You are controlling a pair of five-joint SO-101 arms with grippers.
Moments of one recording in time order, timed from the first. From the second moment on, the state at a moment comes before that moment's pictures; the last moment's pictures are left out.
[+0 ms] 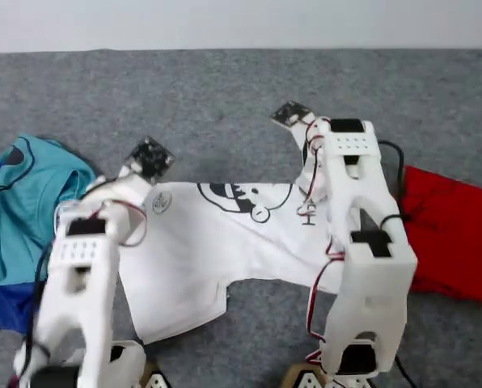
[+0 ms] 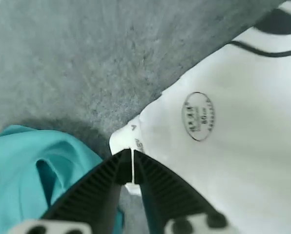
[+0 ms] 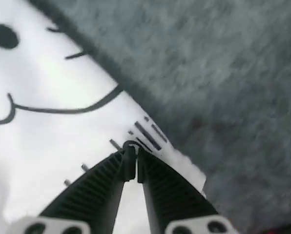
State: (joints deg) left arm -8.3 -19.1 50.8 37.6 -32.5; right arm -4.5 35.6 -19.2 76.0 38.5
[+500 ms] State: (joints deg) left arm -14.9 9.4 25.1 51.4 -34.8; right arm -4.5 57.5 -62.6 90.6 38.5
